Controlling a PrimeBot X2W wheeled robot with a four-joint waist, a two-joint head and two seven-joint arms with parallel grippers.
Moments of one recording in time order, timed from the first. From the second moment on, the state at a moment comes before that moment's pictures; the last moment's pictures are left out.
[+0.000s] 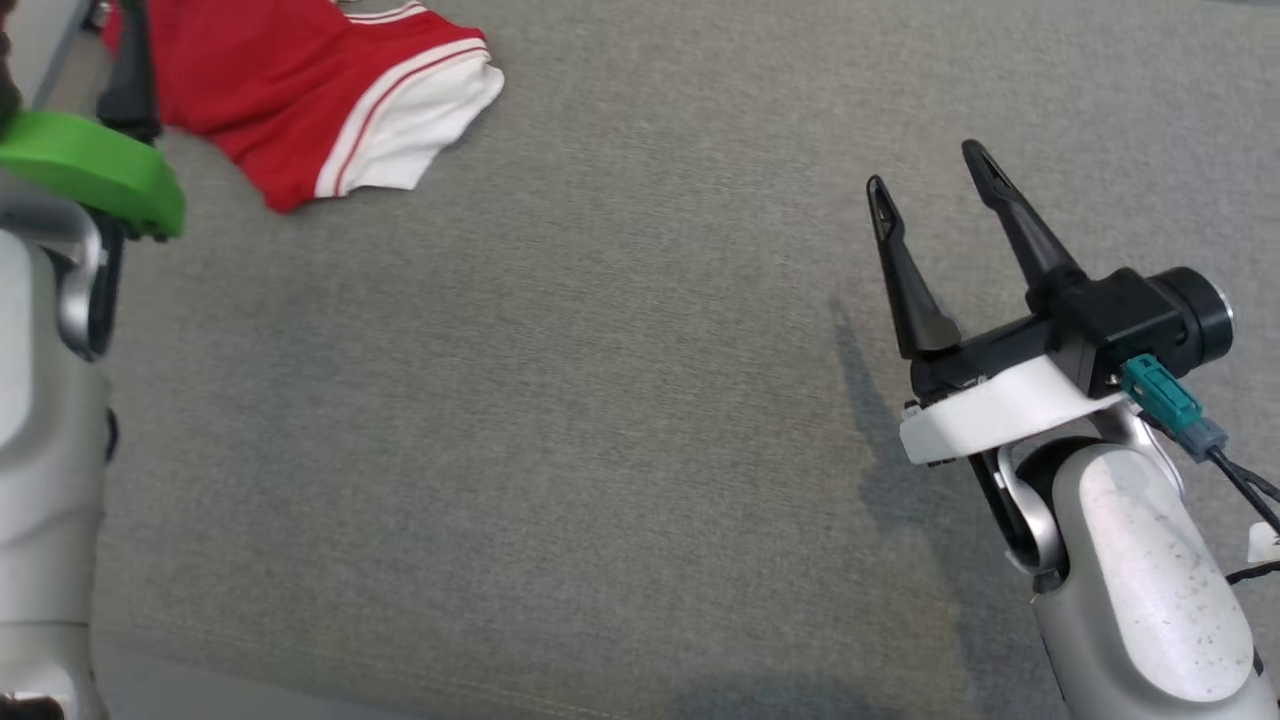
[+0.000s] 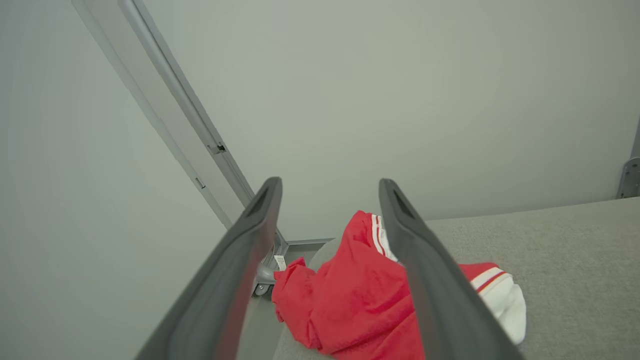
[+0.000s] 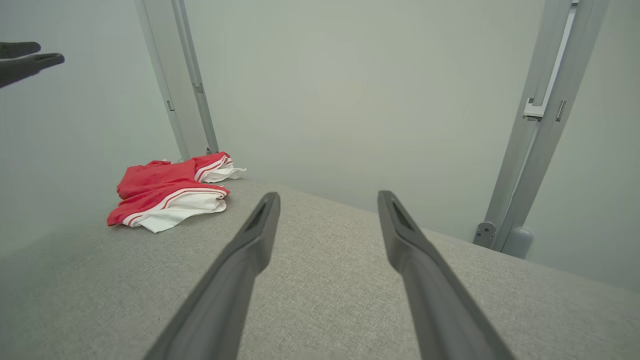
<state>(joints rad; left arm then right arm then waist) -0.88 0.33 -0.13 0.59 -0.17 -0.10 -0.17 -0.37 -0.09 0.16 -0.08 0.03 0.13 -0.07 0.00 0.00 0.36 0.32</state>
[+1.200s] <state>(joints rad) -1.16 0.41 -0.39 1.10 -0.40 -0.11 -0.10 -0.37 -0.08 0.07 -0.19 0.00 0.13 -0.07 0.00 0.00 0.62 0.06</state>
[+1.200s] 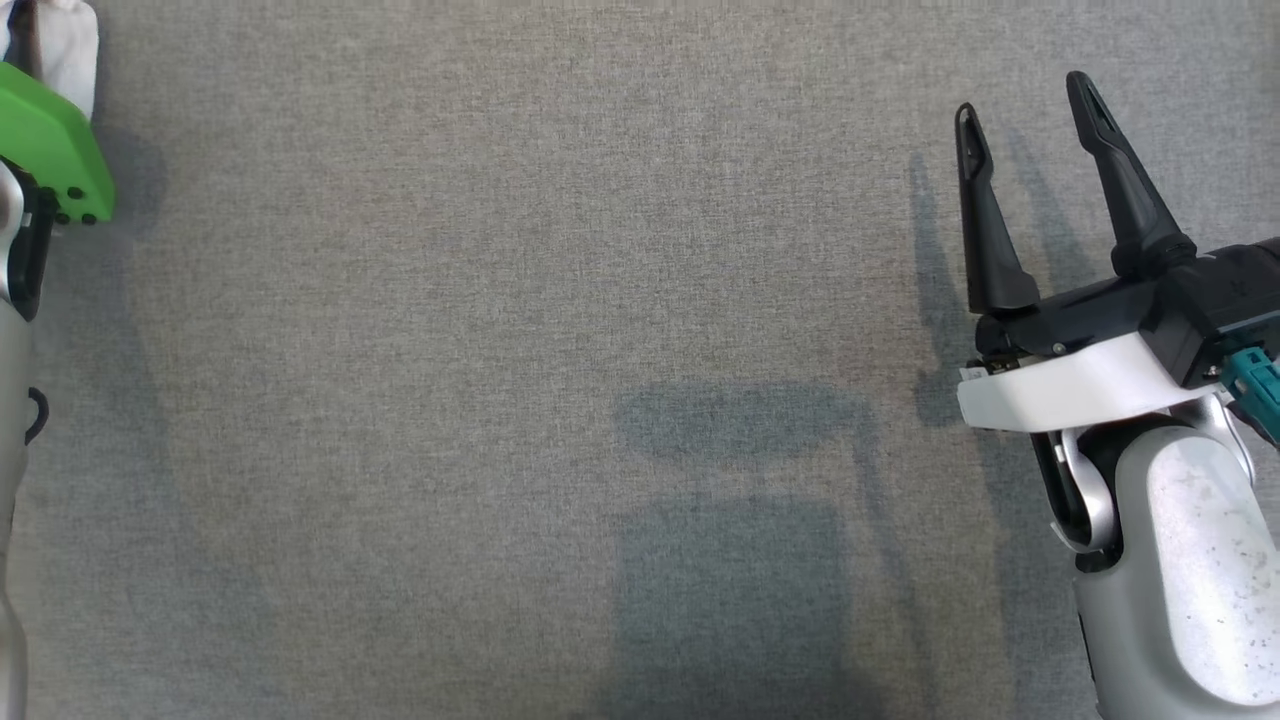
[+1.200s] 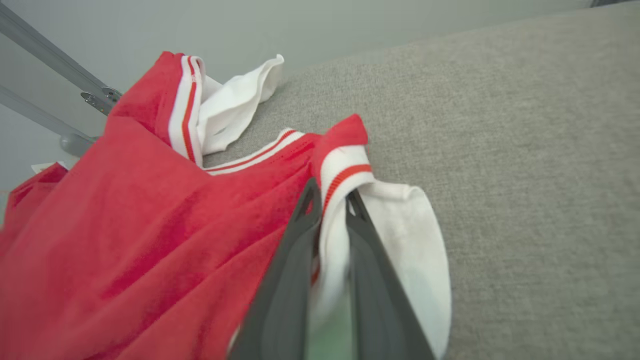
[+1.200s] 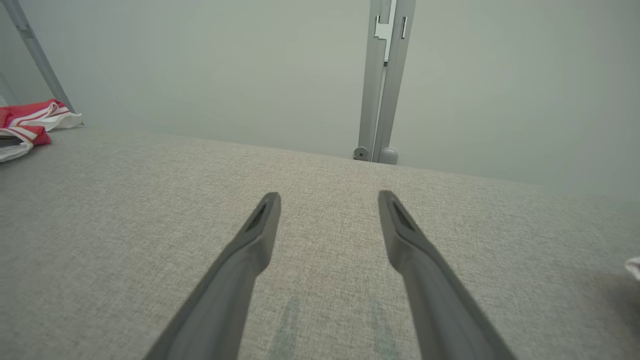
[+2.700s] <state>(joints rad) -0.84 0.22 -0.55 0.65 -0.75 -0.01 -0.10 -0.20 -0.05 0.01 0.08 0.19 0.13 -0.25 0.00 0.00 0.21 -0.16</state>
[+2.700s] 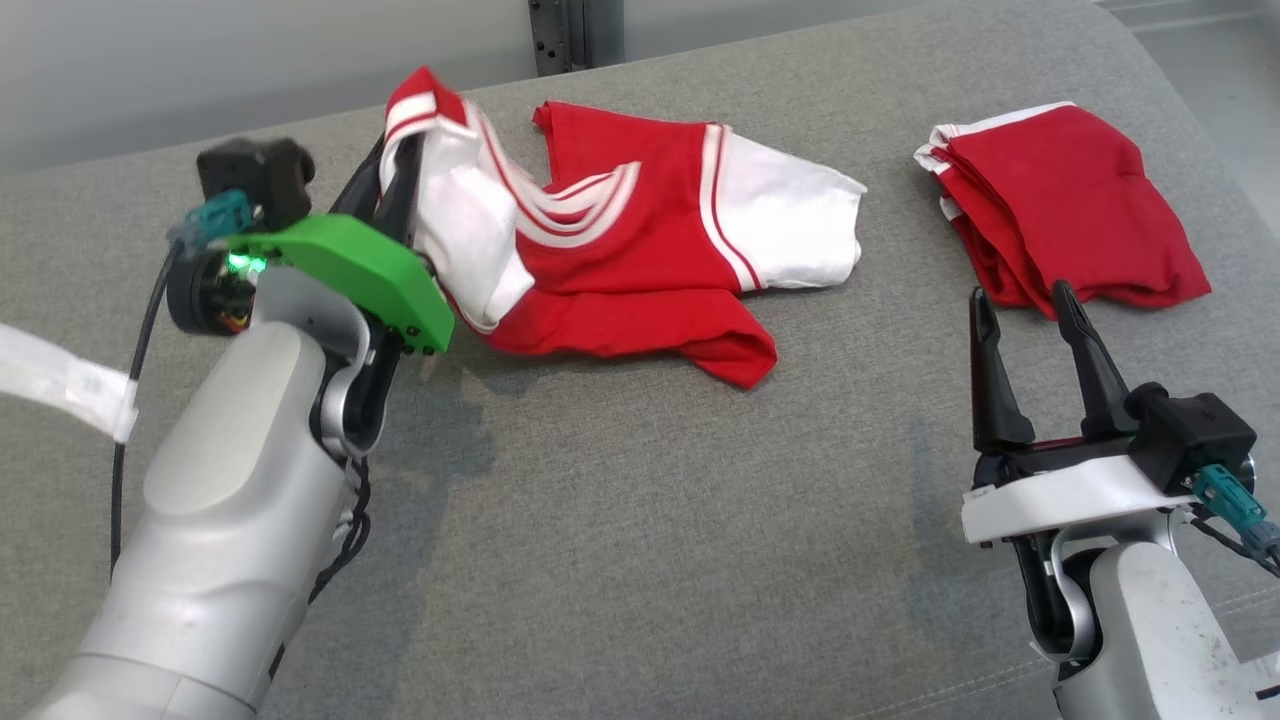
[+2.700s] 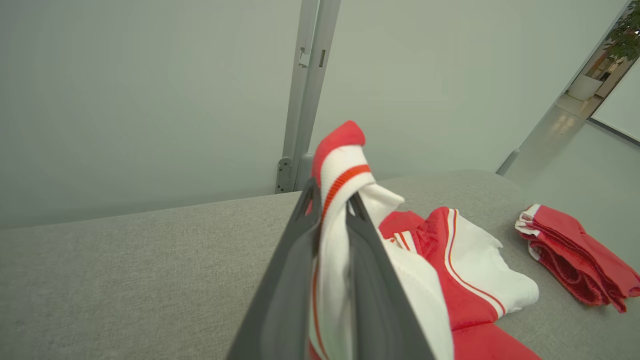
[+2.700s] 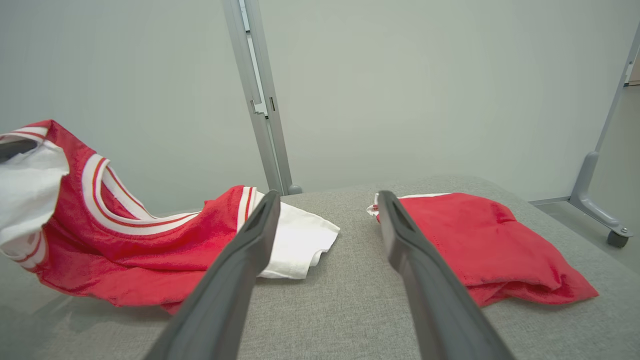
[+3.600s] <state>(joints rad) -0.47 0.23 -0.31 0.68 -0.76 0.06 -0.26 -0.19 -0.05 0.01 0.10 0.17 0.13 -0.24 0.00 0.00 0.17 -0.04</state>
